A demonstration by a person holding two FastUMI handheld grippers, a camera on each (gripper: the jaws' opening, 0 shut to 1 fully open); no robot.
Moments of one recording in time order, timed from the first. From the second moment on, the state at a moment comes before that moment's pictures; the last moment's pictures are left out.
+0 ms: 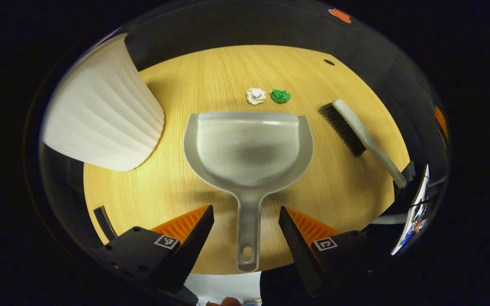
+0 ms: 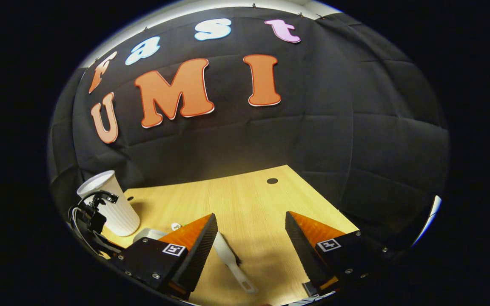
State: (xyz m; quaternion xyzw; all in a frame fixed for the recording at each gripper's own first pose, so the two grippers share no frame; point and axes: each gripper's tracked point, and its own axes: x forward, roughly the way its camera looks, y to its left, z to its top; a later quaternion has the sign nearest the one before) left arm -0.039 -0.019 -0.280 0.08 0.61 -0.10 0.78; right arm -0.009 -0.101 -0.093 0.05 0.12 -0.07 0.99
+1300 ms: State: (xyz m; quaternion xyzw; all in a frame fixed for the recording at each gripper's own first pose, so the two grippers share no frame) left arm 0.008 -0.033 -0.308 0.09 0.64 -0.15 0.75; right arm 0.004 -0.065 -0.242 -0.02 0.45 0.08 0.89
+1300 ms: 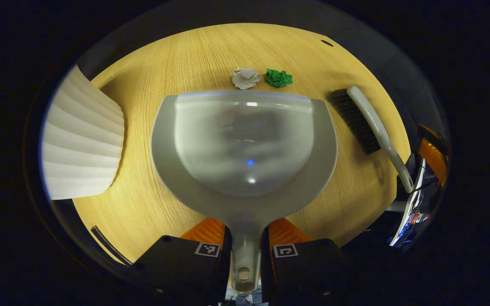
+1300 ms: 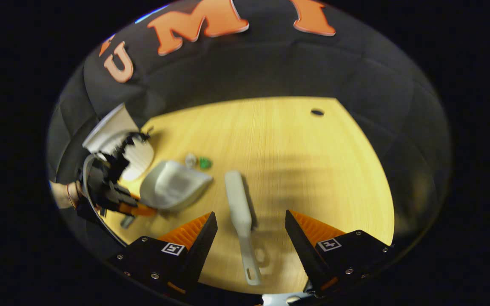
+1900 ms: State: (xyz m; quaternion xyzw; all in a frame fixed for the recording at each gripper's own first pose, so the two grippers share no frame) left arm -0.003 -0.022 -0.287 0.10 0.57 -0.17 0.80; right arm -0.011 -0.043 -0.332 -0.14 0.63 0.14 0.75
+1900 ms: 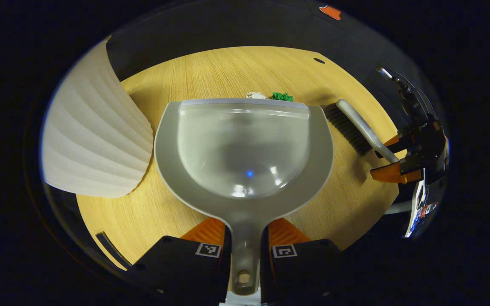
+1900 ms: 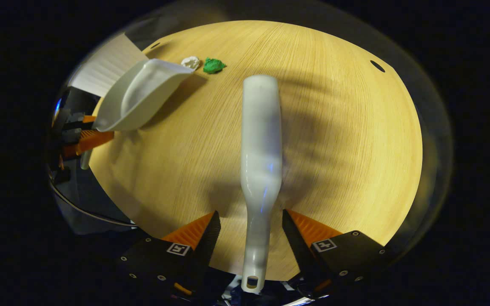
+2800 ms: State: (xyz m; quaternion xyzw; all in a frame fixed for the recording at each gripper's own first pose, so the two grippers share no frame) left arm 0.006 0.009 -0.274 0.25 0.53 -0.28 0.76; right arm 0.117 -0.030 -0.280 -0.23 0.55 0.10 0.80
